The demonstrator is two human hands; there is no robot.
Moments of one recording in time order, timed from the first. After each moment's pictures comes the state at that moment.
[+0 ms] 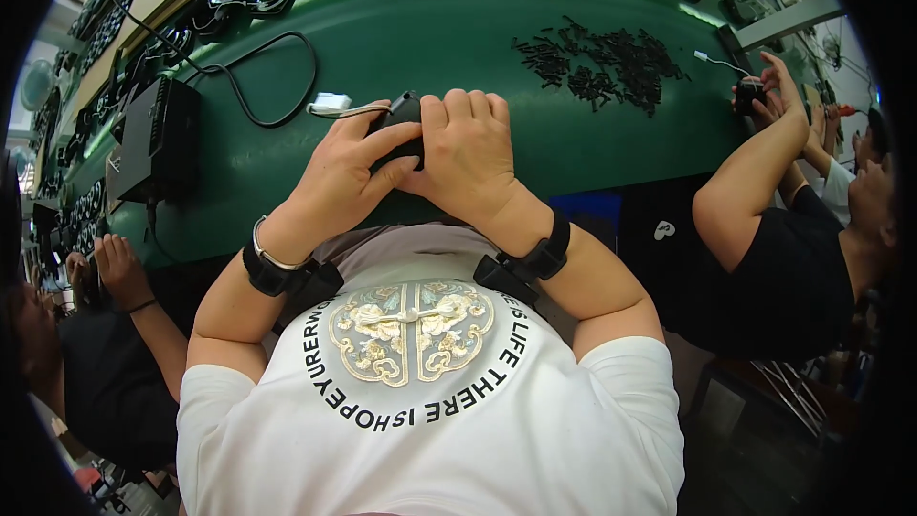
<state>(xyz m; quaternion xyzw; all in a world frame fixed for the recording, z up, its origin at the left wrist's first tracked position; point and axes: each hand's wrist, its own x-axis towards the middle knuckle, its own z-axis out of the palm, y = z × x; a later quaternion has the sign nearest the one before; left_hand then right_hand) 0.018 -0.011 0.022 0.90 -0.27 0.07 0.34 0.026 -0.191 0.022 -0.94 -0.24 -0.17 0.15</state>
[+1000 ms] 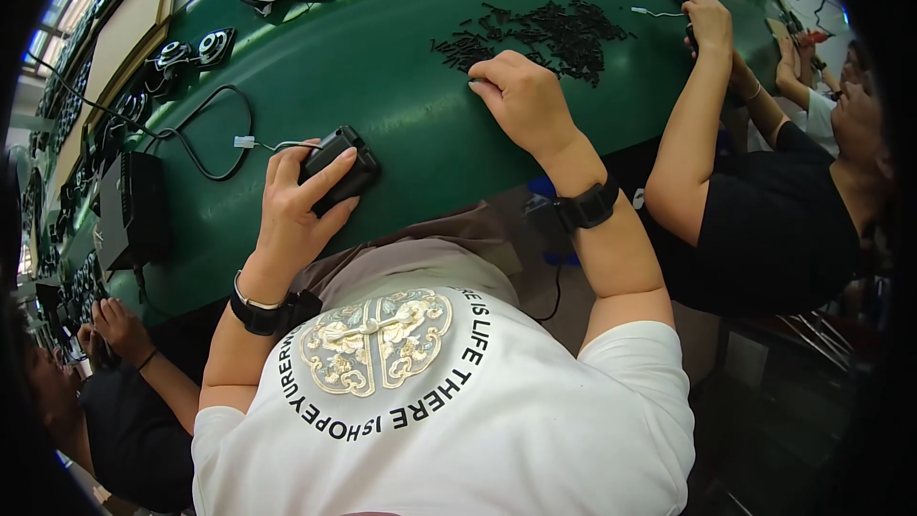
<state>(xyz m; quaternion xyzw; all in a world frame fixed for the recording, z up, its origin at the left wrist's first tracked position) 0.012 -0.016 0.019 0.90 -0.27 0.11 0.32 0.073 -0.320 0.019 -0.92 -0.18 -0.19 0.29</state>
